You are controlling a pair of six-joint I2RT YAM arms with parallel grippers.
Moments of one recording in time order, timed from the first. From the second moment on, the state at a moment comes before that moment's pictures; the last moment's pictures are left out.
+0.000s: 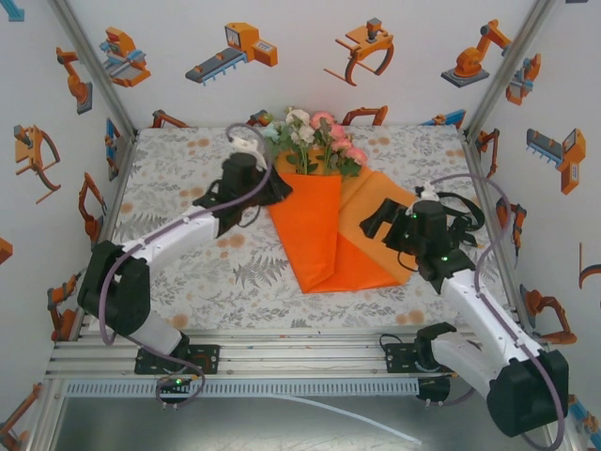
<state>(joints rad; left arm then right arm) -0.67 1.57 1.07 0.03 0.06 -0.61 0.24 0.93 0.61 -0.28 -0.10 0.64</state>
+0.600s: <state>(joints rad) -0.92 1.88 1.07 -0.05 0.20 -0.63 0.03 0.93 0.42 -0.51 -0.16 0.63</state>
